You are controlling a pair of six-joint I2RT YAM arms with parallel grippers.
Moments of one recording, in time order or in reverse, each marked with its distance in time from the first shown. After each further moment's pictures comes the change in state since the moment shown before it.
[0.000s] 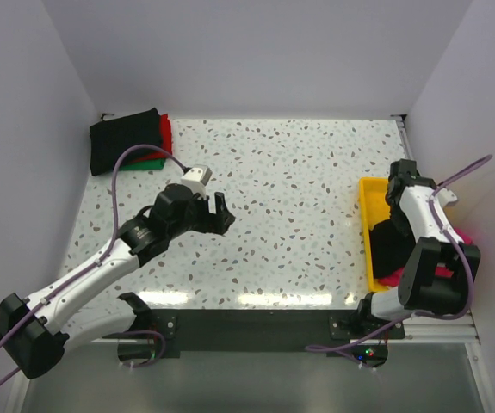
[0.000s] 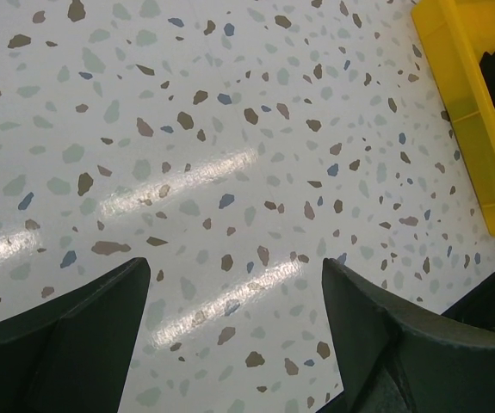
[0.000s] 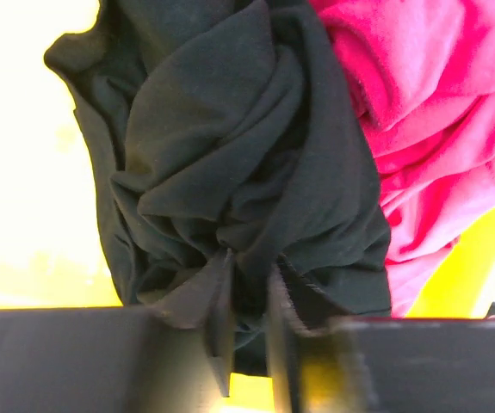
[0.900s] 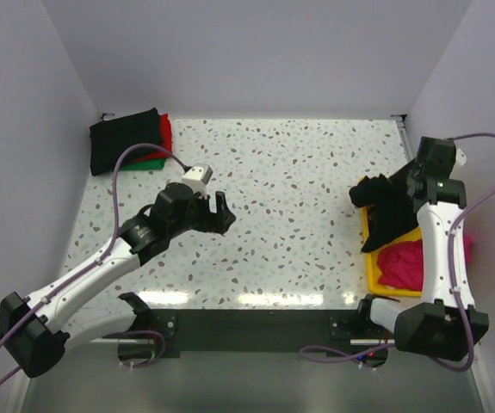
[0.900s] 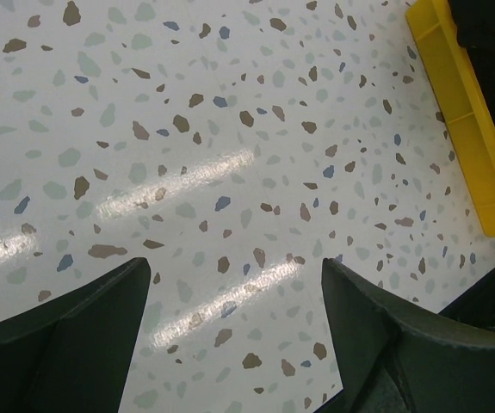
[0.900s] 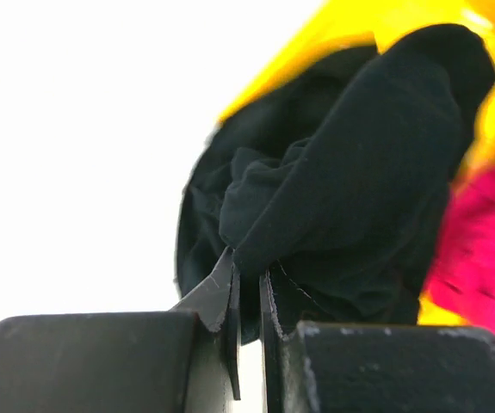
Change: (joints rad) left arm 0.000 0.011 0.009 0.000 0.011 0.000; right arm 0.001 -0.271 0.196 0.113 -0.494 -0.301
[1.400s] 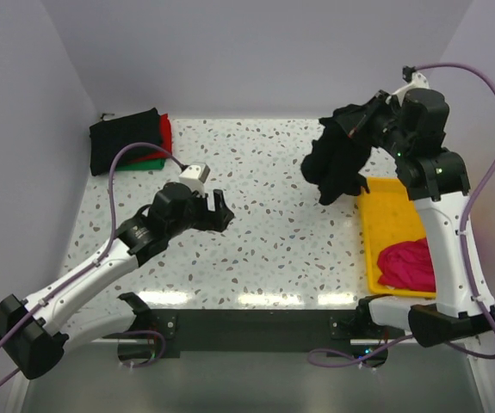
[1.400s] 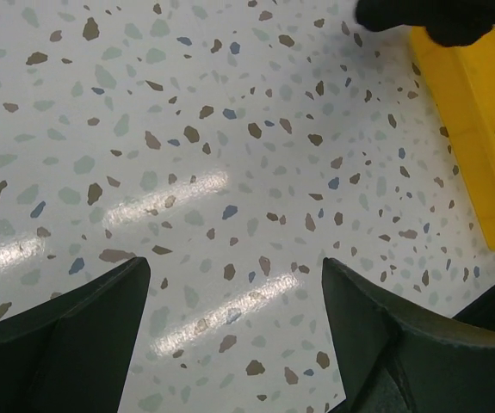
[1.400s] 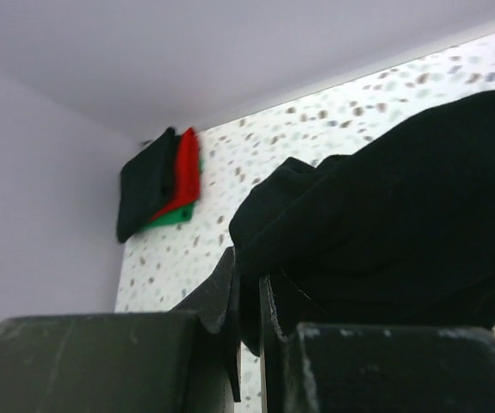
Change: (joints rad) left arm 0.000 -0.010 0.008 0.000 -0.029 -0.001; right arm 0.364 0.069 0.459 0.106 -0.276 -0.061
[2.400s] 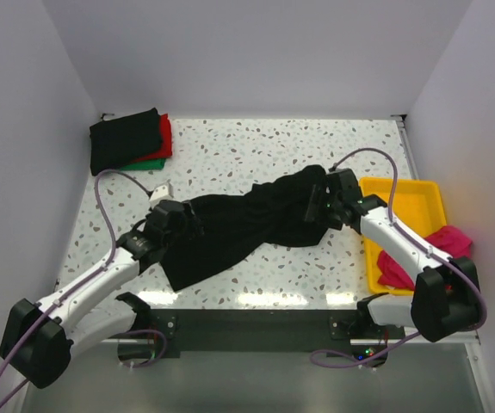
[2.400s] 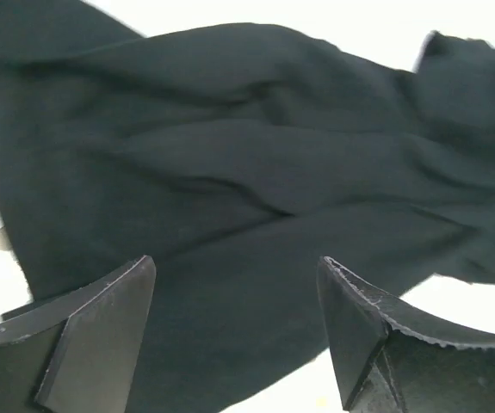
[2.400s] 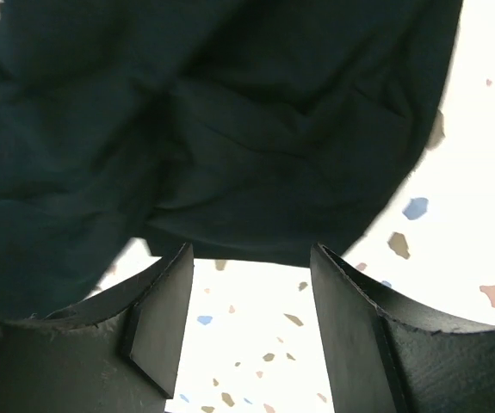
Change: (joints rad) left arm 0.099 -0.030 -0.221 -0.038 -0.258 -0.285; right arm 0.186 0.050 -0.793 0.193 0.072 -0.052
